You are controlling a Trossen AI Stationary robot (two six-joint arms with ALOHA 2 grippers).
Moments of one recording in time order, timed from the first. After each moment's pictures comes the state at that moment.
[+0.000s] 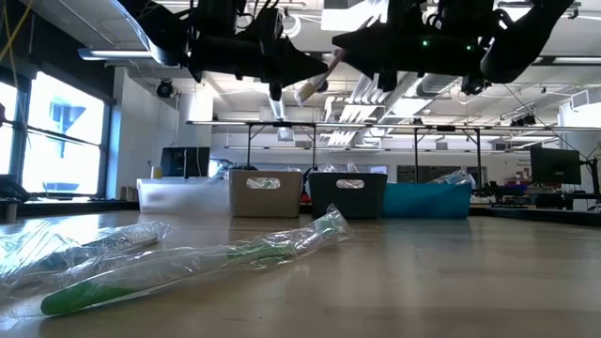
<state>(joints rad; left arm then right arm) 0.35 1.56 0.91 0.62 0.34 -0.08 -0.29 1.42 0.56 1.09 -0.11 0.08</state>
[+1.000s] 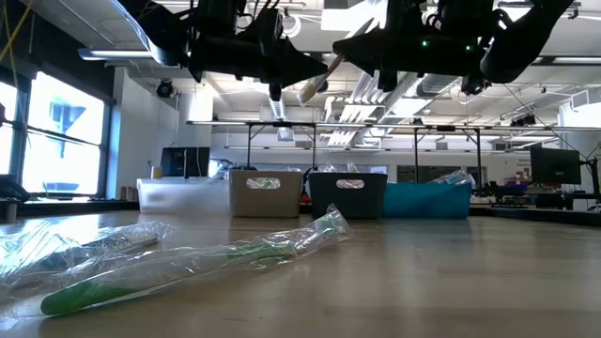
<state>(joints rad) 0.35 1.56 0.91 0.62 0.34 -0.08 -0.29 1.42 0.56 1.09 -0.11 0.08</state>
